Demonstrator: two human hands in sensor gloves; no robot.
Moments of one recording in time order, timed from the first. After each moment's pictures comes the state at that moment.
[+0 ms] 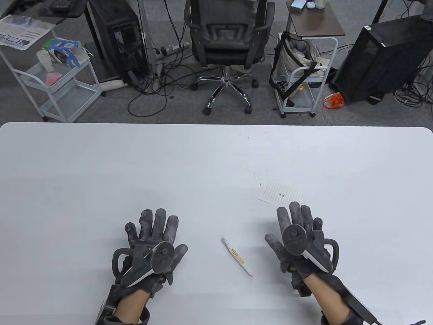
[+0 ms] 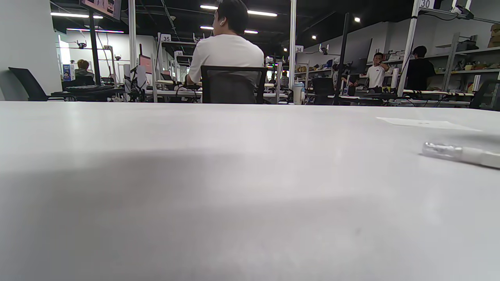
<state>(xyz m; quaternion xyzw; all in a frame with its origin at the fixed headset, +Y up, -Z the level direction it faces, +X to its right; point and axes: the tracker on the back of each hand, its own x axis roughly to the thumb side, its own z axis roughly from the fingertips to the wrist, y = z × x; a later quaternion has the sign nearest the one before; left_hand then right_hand) -0.180 -0.726 -0.248 0.00 -0.09 0.03 1.00 0.204 -0.711 -0.292 0.00 -0.01 1.00 0.09</state>
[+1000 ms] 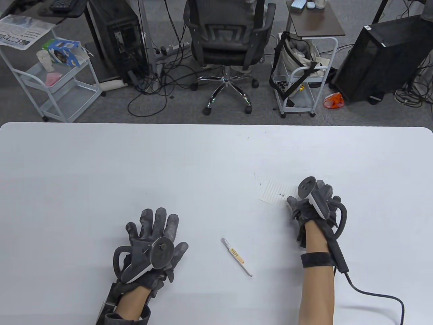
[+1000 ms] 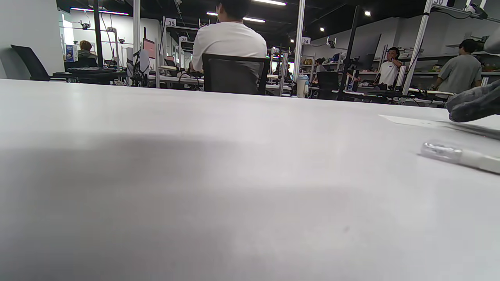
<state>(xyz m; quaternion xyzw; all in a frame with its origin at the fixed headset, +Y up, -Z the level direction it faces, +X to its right) -0.181 -0.730 -0.255 -0.02 -0.08 0.05 1.00 0.260 -0.759 -0.417 -0.23 0.07 0.97 0.03</state>
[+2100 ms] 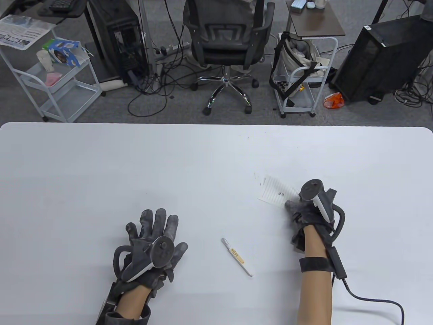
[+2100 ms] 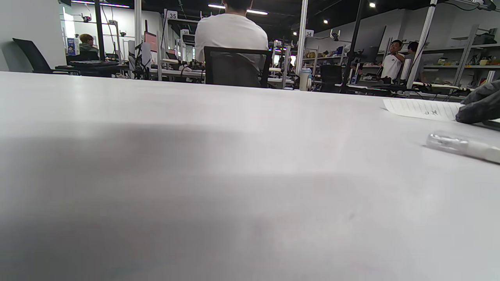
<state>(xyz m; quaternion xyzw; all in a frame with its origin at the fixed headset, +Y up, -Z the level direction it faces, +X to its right) -0.182 -0.730 -0.257 -0.03 -0.08 0.05 1.00 0.265 -0.768 -0.412 -0.22 0.10 0.96 0.16</state>
